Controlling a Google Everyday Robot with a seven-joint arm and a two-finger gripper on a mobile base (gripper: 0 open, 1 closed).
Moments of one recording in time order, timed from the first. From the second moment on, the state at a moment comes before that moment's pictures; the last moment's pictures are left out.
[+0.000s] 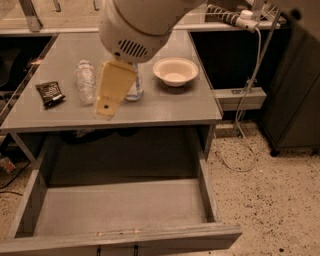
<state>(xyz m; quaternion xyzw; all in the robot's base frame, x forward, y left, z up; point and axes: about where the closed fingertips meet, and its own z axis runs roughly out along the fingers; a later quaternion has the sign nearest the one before) 0.479 0.080 1.038 -0.68 0.64 -0.01 0.37</state>
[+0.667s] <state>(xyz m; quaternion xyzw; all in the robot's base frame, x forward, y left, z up) 0.523 0.146 1.017 -0.71 0.61 0.01 0.36</state>
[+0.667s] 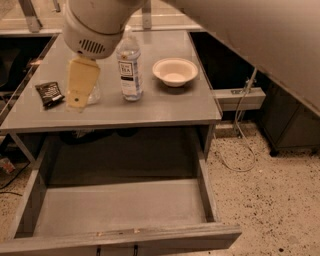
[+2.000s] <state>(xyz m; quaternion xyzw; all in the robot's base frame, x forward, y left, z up) 0.586 0.179 1.004 -0.70 0.63 0.05 0.33</state>
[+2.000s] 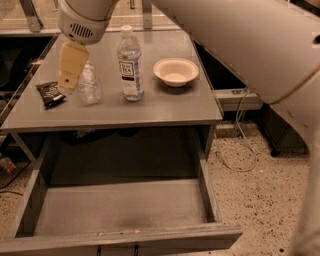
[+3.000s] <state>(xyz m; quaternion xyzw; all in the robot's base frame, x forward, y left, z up) 0.606 0.195 0.976 -0.71 0.65 0.06 0.28</state>
